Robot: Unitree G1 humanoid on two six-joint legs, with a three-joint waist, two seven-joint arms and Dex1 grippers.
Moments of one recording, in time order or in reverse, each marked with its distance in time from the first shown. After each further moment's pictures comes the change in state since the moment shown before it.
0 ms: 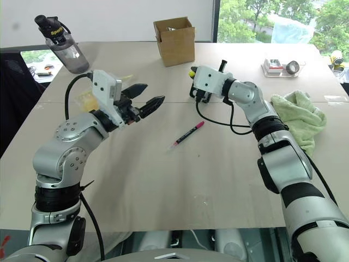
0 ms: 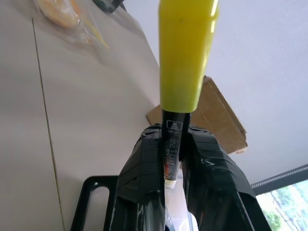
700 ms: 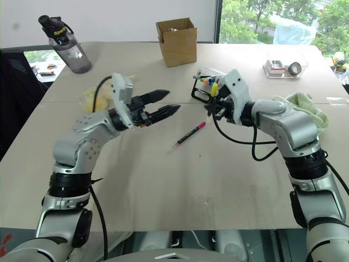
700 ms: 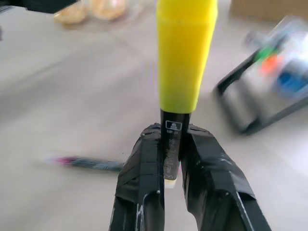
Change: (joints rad) left arm -0.055 -0.012 -0.036 0.221 -0.030 -0.144 -0.254; right arm 0.360 -0.209 -0.081 -1.046 0.613 1.203 0.144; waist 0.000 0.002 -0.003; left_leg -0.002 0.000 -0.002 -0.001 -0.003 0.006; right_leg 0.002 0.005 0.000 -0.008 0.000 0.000
